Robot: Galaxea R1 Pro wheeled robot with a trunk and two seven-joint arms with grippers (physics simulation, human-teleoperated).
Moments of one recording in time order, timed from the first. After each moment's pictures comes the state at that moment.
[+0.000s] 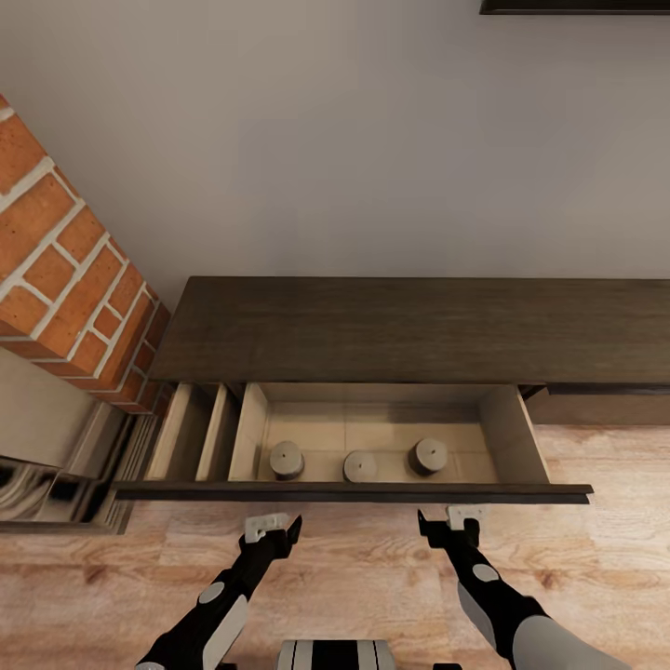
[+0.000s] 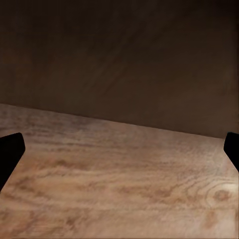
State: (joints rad) left arm -0.47 -0.06 -0.23 -0.52 0.42 -0.24 -0.15; right arm -0.63 -0.03 0.17 -0.26 -0.11 -0.34 -0.06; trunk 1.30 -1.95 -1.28
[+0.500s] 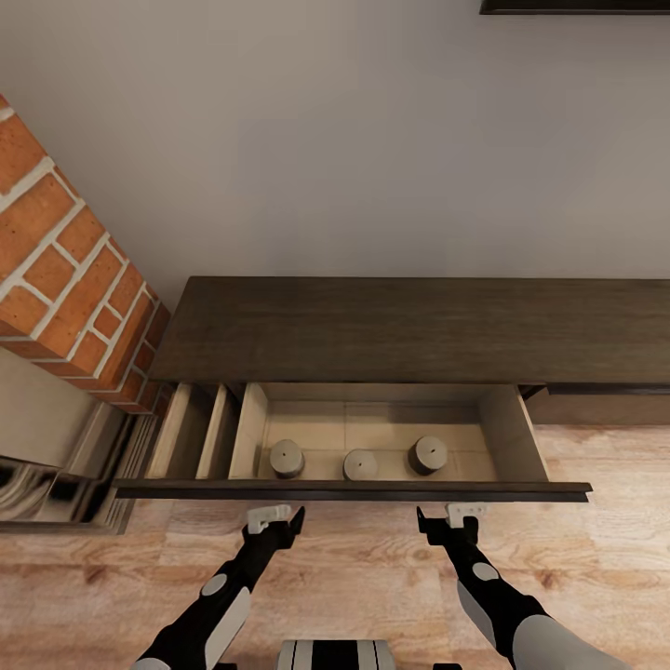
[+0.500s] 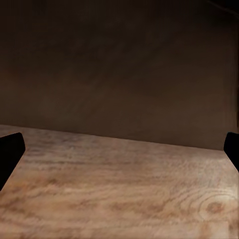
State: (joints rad) left arm -0.47 -0.07 -0.24 -0.56 0.41 -0.24 -0.15; right arm -0.63 -0.03 0.17 -0.26 -0.11 -0.36 -0.06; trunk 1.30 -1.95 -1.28
